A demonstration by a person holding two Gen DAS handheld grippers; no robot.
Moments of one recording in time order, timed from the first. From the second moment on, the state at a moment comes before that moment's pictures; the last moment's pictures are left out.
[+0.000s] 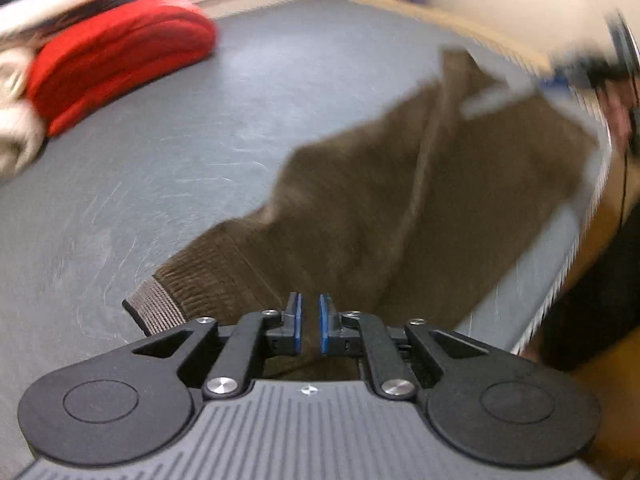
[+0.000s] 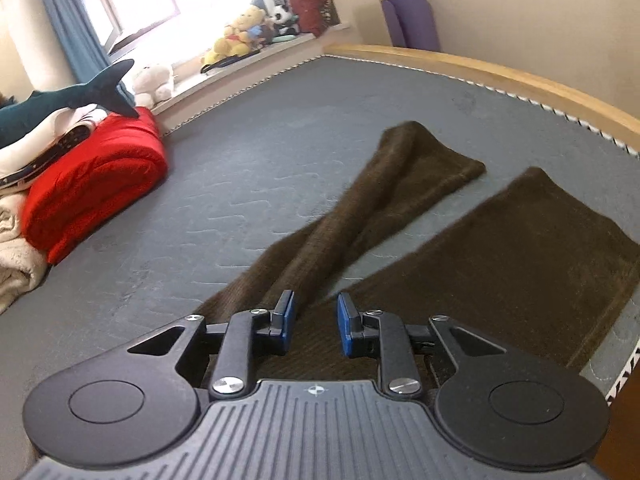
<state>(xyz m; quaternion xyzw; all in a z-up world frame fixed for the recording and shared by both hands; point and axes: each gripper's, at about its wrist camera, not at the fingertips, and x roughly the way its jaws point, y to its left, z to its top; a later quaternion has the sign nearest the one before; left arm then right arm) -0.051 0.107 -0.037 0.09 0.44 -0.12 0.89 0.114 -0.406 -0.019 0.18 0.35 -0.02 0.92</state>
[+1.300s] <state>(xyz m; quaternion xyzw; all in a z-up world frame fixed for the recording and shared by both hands) 0.024 0.110 -0.087 0.07 0.55 -0.08 0.83 0.298 -0.337 -0.124 0.03 0.43 -0.03 0.90</state>
